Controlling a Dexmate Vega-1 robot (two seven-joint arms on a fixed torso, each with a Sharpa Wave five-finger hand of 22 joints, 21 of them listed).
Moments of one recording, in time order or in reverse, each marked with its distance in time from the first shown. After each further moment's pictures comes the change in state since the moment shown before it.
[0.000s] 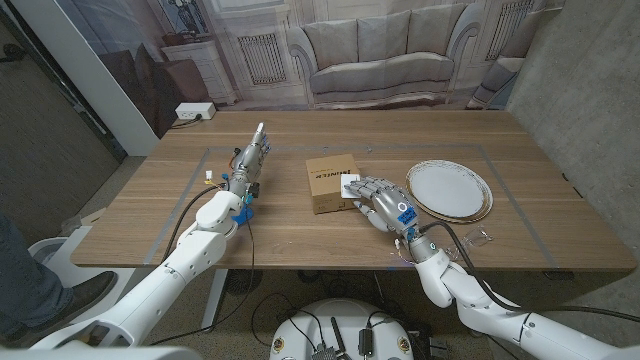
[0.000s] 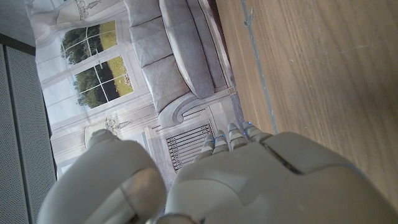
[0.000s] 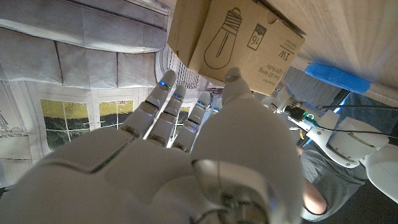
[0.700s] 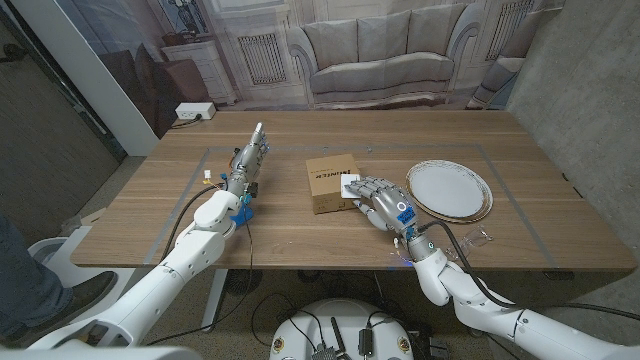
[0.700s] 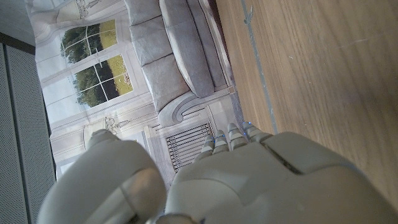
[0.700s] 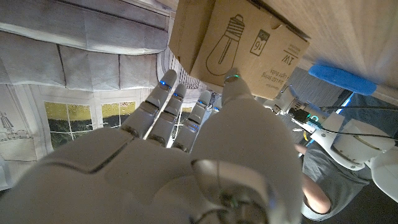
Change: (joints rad) left arm -0.003 0.004 -0.005 0.009 -0.010 -0.001 -0.013; left_hand 0.000 0.000 0.000 0.000 0.000 0.000 0.000 0.000 0.000 0.000 0.000 0.000 0.000 0.000 0.000 0.000 0.000 0.000 0.000 0.000 0.000; right arm 0.030 0.020 -0.021 0.053 0.019 0.011 -0.033; right_hand 0.007 0.006 -0.007 0.002 0.000 0.022 0.000 0.000 0.000 0.024 0.001 0.000 0.000 0.020 0.002 0.000 0.000 0.011 0.000 0.018 0.000
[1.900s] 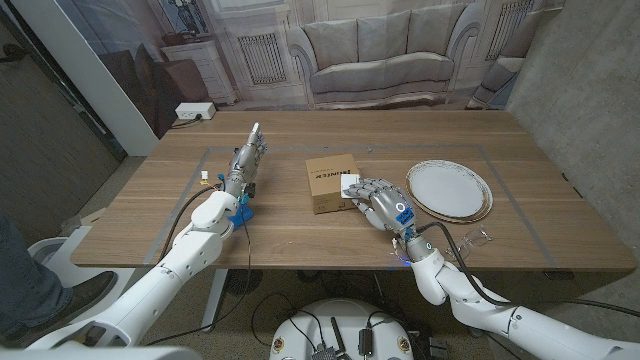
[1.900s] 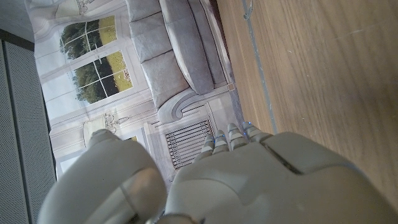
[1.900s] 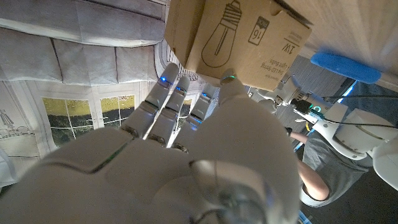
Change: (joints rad) left arm 0.007 0.004 -0.009 0.001 -0.011 -0.006 -0.004; left_hand 0.004 0.004 -0.008 0.000 0.000 0.000 0.000 0.000 0.000 0.000 0.000 0.000 0.000 0.000 0.000 0.000 0.000 0.000 0.000 0.000 0.000; right arm 0.032 0.020 -0.029 0.050 0.009 0.037 -0.069; right_hand 0.019 0.020 0.022 0.017 -0.031 0.205 -0.002 0.000 0.000 0.167 0.001 -0.012 0.000 0.119 -0.013 0.007 0.004 -0.005 -0.004 0.218 -0.003
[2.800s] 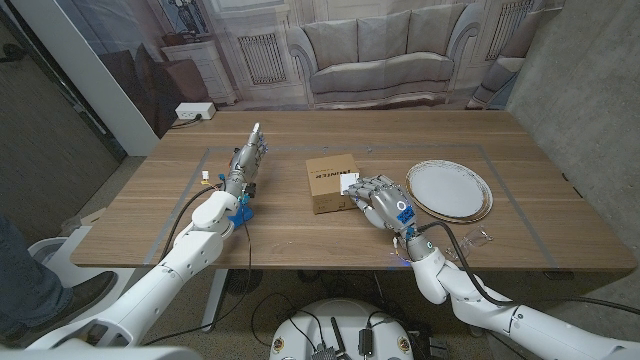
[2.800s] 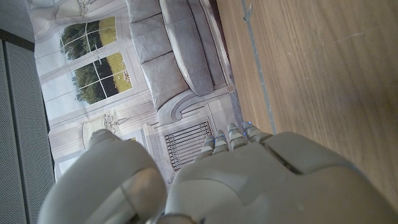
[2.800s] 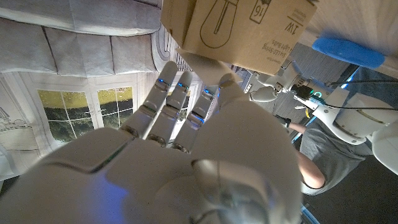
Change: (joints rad) left arm -0.010 -0.006 0.004 0.017 -0.003 -0.003 -0.014; left_hand 0.000 0.000 -0.004 0.004 0.000 0.000 0.000 0.000 0.000 0.000 0.000 0.000 0.000 0.000 0.000 0.000 0.000 0.000 0.000 0.000 0.000; right arm -0.002 -0.011 0.006 -0.020 -0.006 0.025 -0.027; right_hand -0.038 0.004 0.082 -0.013 -0.016 0.105 0.002 0.000 0.014 0.095 0.006 -0.004 0.000 0.102 -0.024 0.008 0.010 -0.109 0.009 0.337 -0.023
